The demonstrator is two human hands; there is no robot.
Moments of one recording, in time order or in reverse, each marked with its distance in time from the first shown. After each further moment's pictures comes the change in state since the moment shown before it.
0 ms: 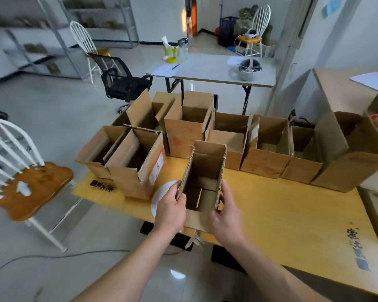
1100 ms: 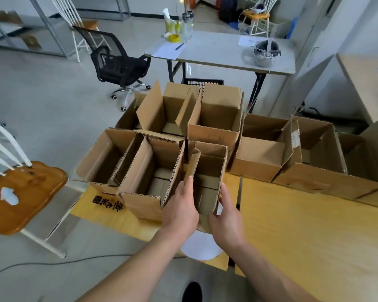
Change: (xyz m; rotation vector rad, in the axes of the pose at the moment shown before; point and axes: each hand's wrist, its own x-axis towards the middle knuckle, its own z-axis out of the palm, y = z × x) left_hand 0.146 -0.050 -0.037 0.538 -0.129 0.169; right_hand 0.106 -0.007 0.119 -0.124 -0.056 0.128
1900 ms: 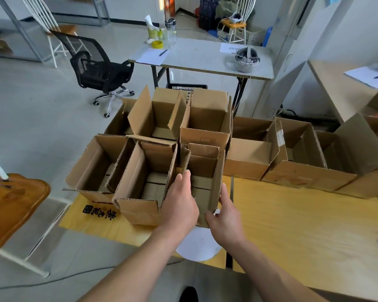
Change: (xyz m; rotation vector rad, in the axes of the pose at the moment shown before) left_hand 0.005 0.004 -0.016 -0.143 0.075 0.108; right_hand -0.003 -0.004 0.004 -0.062 0.055 0.031
